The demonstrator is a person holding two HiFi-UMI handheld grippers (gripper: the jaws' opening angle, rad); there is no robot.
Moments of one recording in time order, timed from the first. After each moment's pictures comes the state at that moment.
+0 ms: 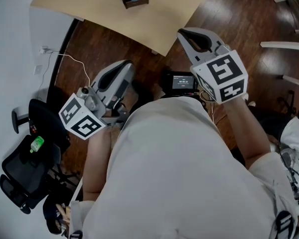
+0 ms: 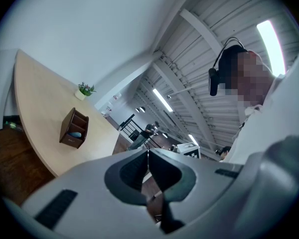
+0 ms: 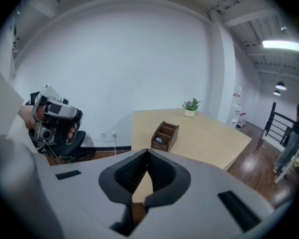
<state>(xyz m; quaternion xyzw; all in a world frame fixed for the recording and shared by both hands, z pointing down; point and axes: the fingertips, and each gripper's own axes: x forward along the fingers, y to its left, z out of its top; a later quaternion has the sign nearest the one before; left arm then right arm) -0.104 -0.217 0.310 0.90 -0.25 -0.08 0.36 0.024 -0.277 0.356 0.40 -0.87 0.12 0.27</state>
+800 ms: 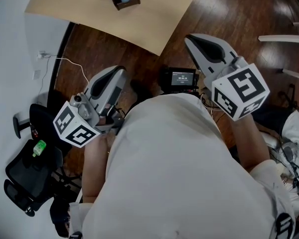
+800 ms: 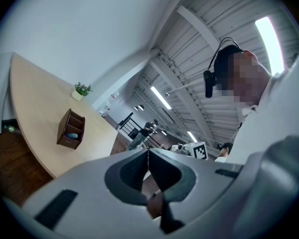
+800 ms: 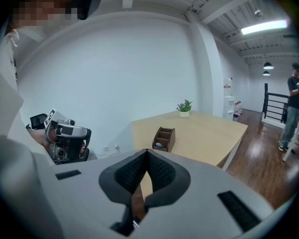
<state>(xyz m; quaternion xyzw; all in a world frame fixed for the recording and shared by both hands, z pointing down) -0.097 -0.211 0.298 0.90 -0.25 -0.06 0.35 0.054 -0.251 0.315 0.42 -0.87 0.18 0.19</state>
